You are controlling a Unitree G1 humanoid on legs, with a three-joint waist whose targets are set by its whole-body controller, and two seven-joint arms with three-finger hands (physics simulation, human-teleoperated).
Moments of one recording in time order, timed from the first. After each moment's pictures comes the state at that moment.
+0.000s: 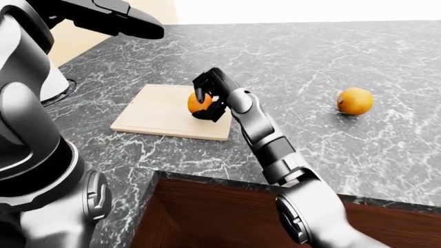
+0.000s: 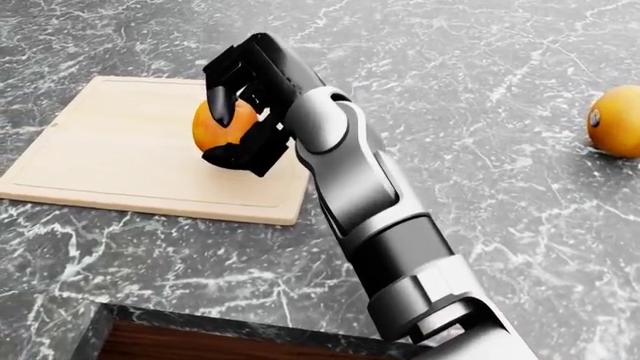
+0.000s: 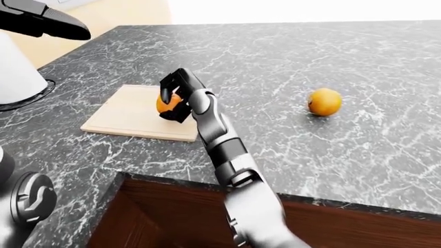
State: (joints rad) left arm -1.17 0.55 0.19 -0.38 -0.02 1.13 -0.25; right arm -1.14 0.09 0.07 0.82 -0.41 0.22 0.17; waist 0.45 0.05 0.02
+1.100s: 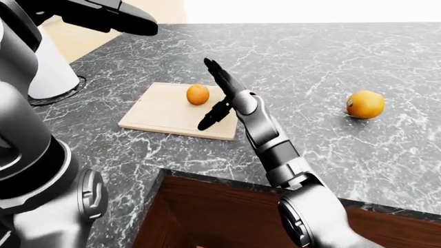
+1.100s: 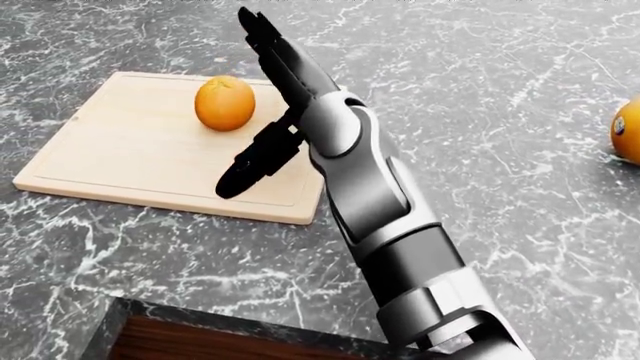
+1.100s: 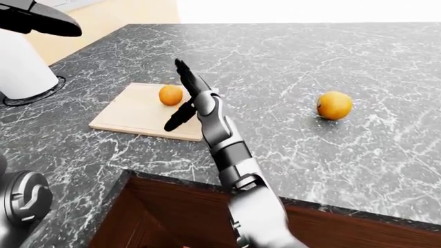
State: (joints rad) left arm -1.18 0.57 0.20 -0.40 -0.03 1.15 -0.26; right arm -1.09 0.08 0.06 0.73 -0.45 0.28 0.19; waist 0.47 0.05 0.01
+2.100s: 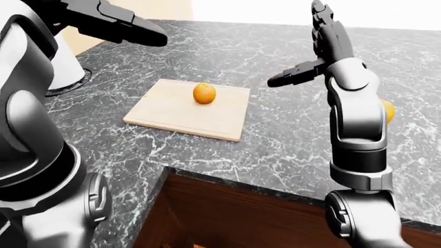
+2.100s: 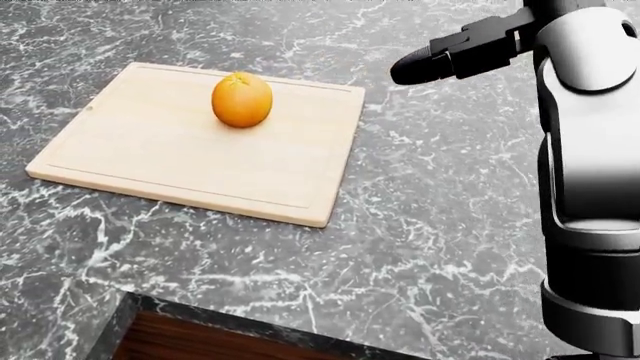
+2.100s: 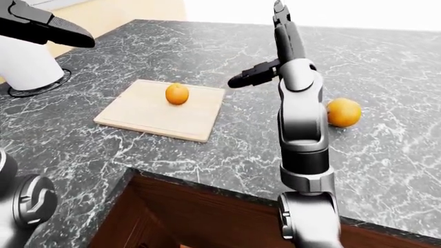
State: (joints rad) left arm -1.15 0.55 0.18 -0.43 -0.01 1.16 -0.26; right arm -0.96 -0.28 -0.11 0.04 -0.33 0.72 0.19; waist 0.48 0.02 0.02
